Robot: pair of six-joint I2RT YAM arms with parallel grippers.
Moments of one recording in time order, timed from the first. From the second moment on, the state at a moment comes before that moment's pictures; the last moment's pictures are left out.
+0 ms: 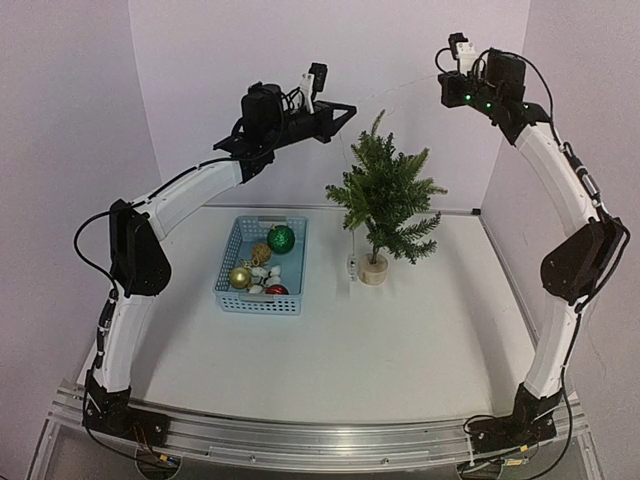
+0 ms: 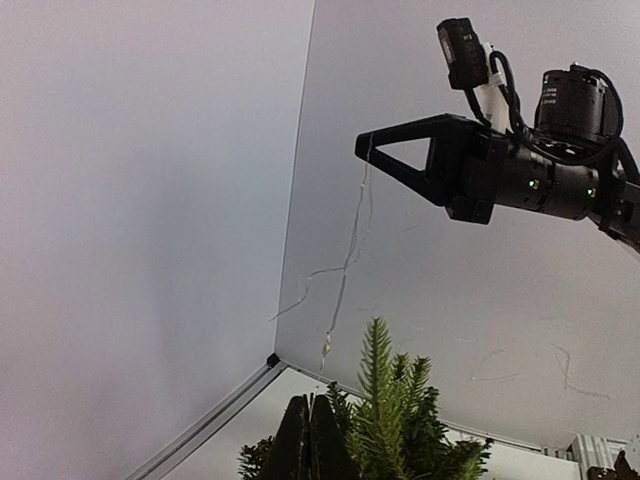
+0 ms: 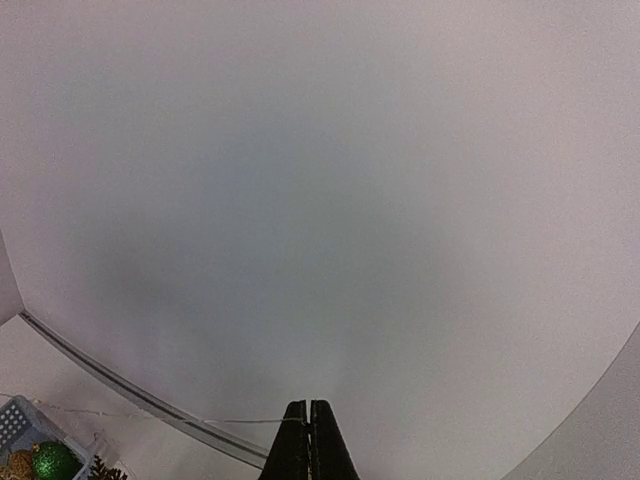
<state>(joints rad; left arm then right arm) -0.66 2.29 2.41 0.09 0.46 -0.22 0.26 1.96 2.36 -0.39 -0.04 -0.17</state>
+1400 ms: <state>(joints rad) -0.69 2.40 2.30 0.07 0.45 -0.24 0.03 1.98 2.08 -0.97 -0.31 -0.01</state>
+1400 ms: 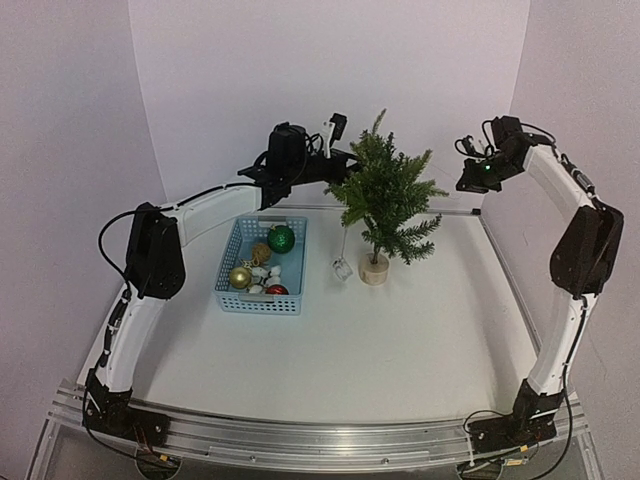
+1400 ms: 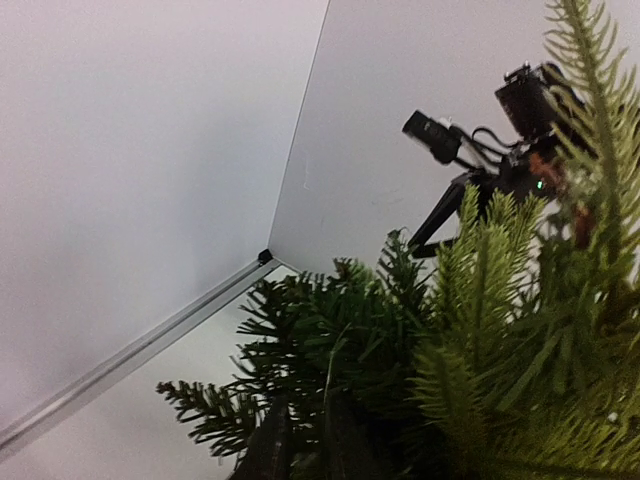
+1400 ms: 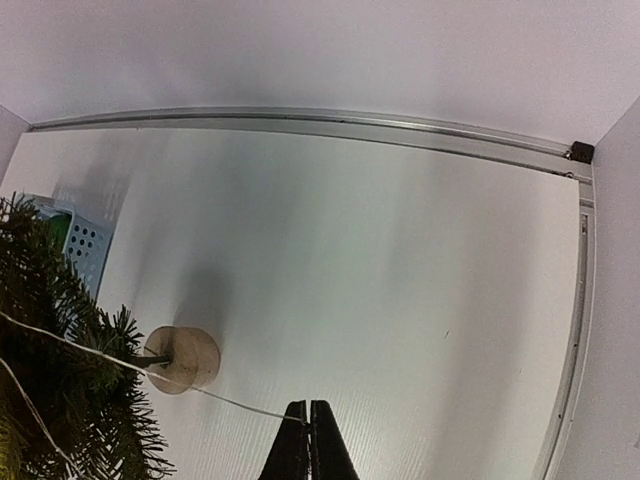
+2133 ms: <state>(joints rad) -0.65 2.35 2.43 -0.04 0.49 -0.07 0.01 1.87 2.10 -1.22 -0.32 -0.12</state>
